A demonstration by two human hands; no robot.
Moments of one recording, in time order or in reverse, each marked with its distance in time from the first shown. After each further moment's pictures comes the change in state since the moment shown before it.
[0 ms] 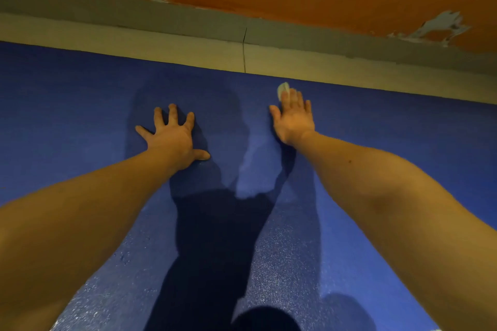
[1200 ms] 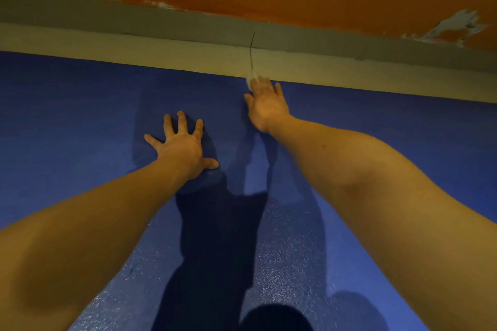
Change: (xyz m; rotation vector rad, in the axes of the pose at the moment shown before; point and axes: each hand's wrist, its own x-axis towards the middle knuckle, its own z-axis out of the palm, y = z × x) left_hand 0.002 0.002 -0.001 0.021 -0.013 -0.001; right_hand 0.040 -0.085 -0.009 -0.007 -0.046 -0.204
